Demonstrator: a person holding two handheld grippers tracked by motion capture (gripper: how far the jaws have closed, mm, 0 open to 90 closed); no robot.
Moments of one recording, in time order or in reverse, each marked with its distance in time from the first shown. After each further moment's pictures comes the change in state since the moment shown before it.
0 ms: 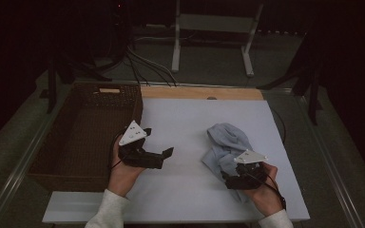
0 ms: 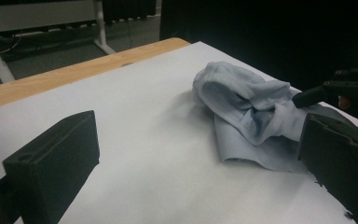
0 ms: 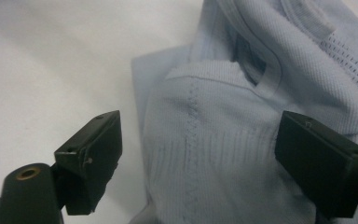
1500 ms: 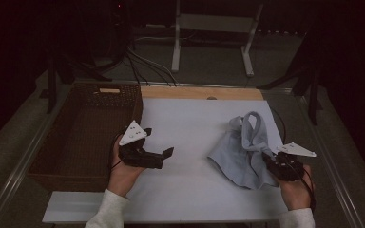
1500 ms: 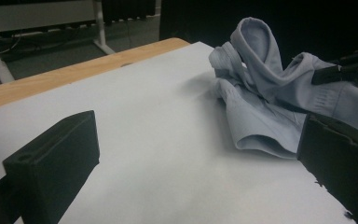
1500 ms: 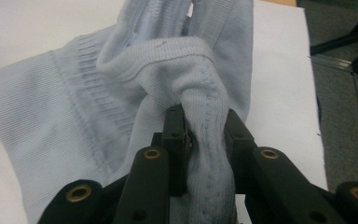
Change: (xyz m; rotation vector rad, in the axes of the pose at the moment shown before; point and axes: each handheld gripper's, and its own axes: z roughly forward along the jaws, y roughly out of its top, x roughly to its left) left arm 0.000 0.000 0.000 -0.001 -0.001 0.000; right arm -0.081 -0.025 -0.037 -0.079 -0.191 0.278
